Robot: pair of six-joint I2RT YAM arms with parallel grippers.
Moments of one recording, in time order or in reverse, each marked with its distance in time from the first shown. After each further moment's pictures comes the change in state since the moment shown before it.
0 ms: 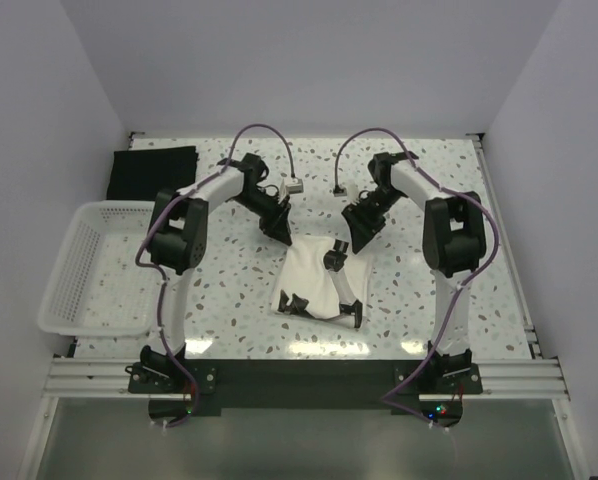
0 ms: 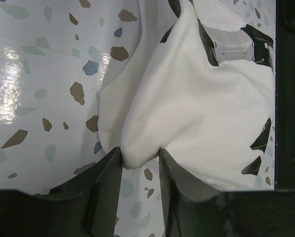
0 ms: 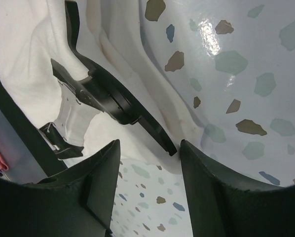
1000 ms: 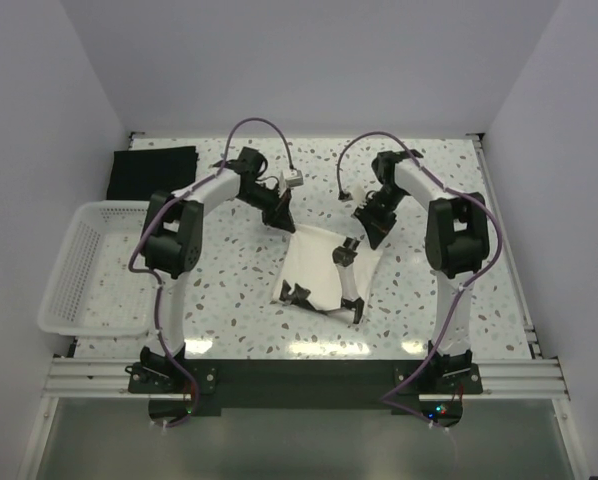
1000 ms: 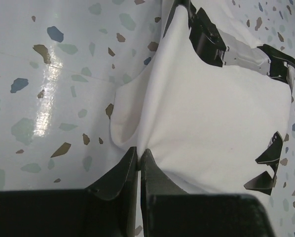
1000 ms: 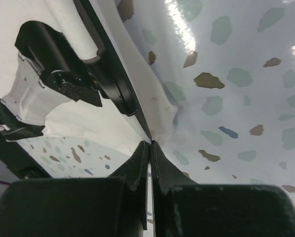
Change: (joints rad) left arm 0.006 -0.064 -0.079 0.230 -0.008 -0.109; right arm -0.017 -0.014 0.003 -0.043 0.213 -0.099
